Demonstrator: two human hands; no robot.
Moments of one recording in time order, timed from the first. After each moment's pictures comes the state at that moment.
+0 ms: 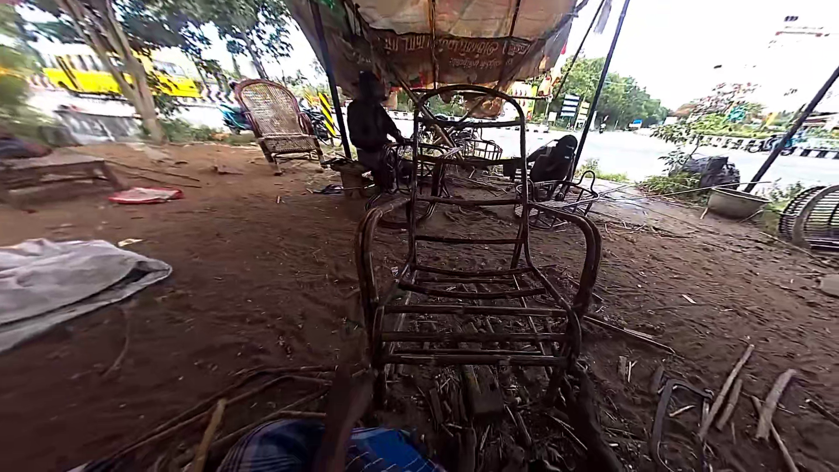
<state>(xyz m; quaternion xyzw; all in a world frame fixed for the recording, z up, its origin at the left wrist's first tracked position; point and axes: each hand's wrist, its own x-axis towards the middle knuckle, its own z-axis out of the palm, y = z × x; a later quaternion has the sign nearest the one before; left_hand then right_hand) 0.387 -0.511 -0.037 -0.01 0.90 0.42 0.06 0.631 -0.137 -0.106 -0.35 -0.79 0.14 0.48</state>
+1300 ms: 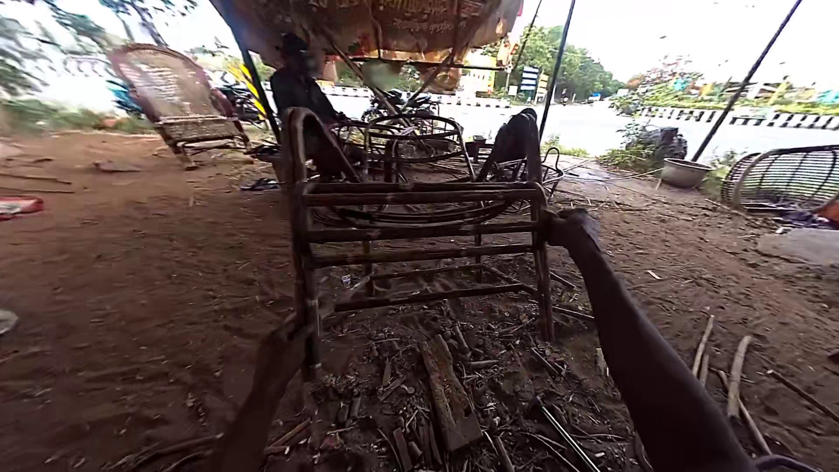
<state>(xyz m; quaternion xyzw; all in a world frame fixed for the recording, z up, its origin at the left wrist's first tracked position) 0.200 -0.417 0.014 0.11 0.89 0.44 0.00 0.425 0.087 0.187 -0.42 -0.82 0.28 0.28</state>
